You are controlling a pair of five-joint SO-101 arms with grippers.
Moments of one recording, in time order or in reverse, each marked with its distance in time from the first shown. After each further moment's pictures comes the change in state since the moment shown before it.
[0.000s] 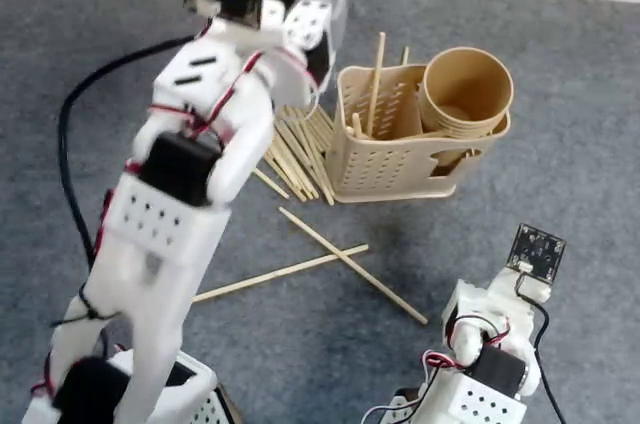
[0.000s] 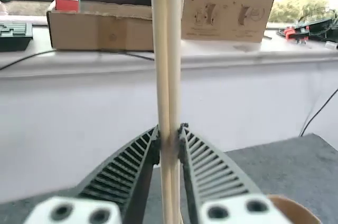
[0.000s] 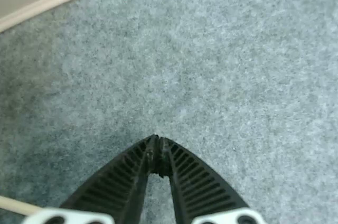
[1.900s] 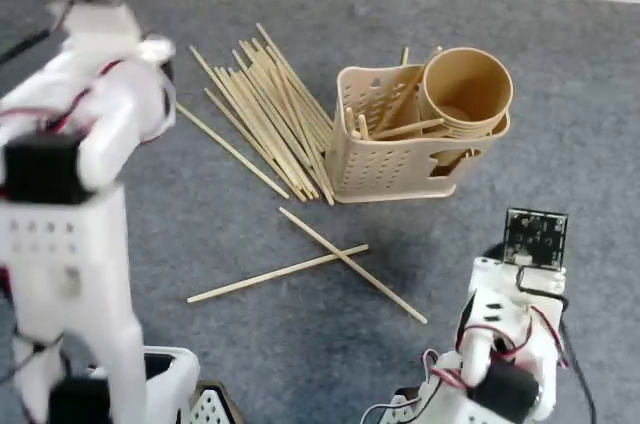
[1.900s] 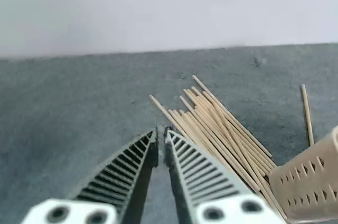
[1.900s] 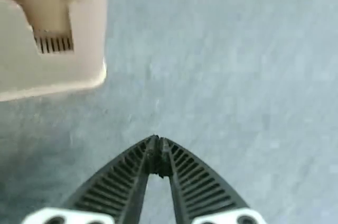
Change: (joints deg) left arm -25.8 -8.2 -4.5 43.4 -6.9; right arm 0.3 0.0 -20.0 -4.9 18.6
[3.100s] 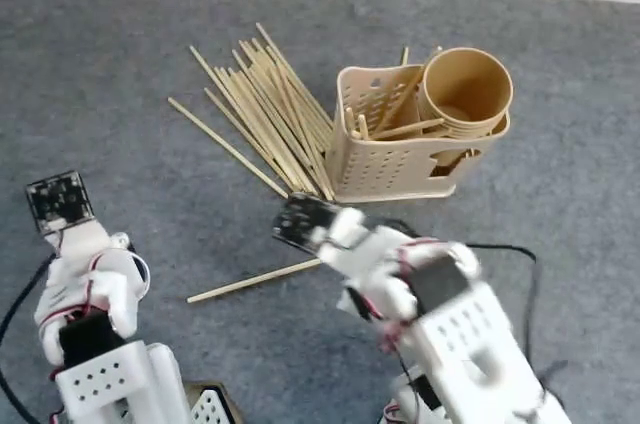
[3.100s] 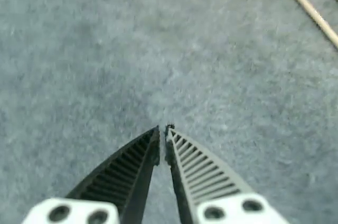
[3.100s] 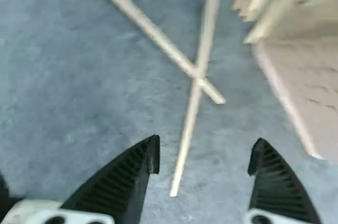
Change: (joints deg) left arm -26.3 -57.5 89.4 -18.3 -1.7; right arm -58.5 55.4 -31.4 17.7 14.2
